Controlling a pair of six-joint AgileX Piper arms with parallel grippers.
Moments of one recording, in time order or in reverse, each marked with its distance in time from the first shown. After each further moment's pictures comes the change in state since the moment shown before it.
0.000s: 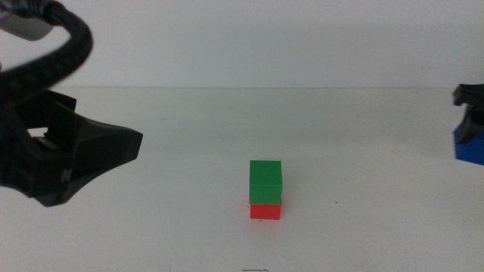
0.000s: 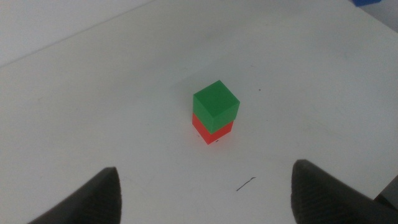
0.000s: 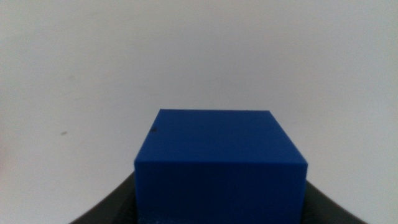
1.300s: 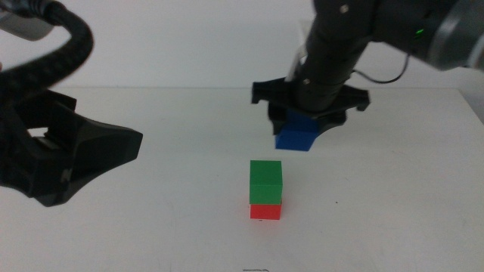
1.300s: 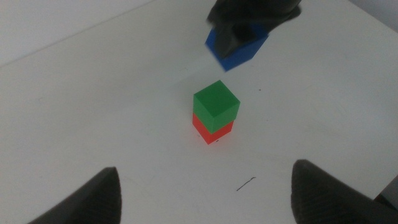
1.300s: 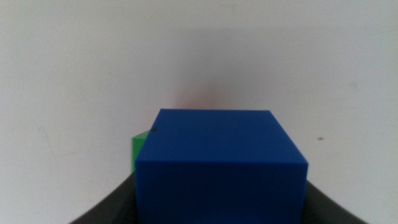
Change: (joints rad) left arm 0.000 0.000 0.000 0.000 0.000 0.000; right arm 0.661 0.309 -0.412 -0.106 0.007 0.425
